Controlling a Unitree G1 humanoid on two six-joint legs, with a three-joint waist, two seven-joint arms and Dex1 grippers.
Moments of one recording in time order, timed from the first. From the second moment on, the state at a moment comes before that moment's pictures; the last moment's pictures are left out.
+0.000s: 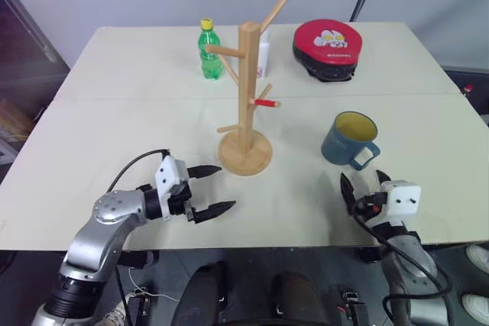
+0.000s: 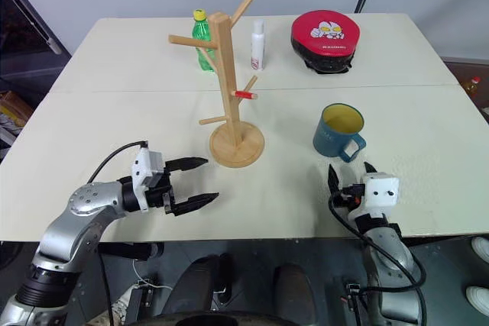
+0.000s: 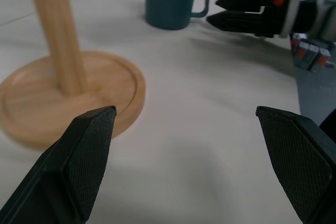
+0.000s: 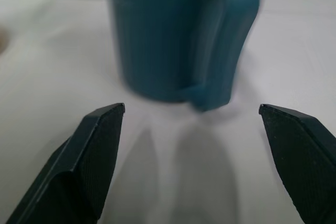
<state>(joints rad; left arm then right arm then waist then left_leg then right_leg) -0.10 0.56 -0.07 -0.32 -0.45 0.30 -0.99 0.22 -0.20 -0.24 -0.27 0.14 0.03 0.18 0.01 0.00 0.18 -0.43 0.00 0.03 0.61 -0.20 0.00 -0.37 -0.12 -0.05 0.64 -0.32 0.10</state>
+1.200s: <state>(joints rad) -0.13 0.53 -0.13 -0.38 -0.45 0.28 -0.97 0.03 -0.19 -0.26 -0.11 0.06 0.06 -0.01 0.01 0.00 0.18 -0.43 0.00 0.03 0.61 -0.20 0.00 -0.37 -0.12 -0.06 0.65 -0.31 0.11</state>
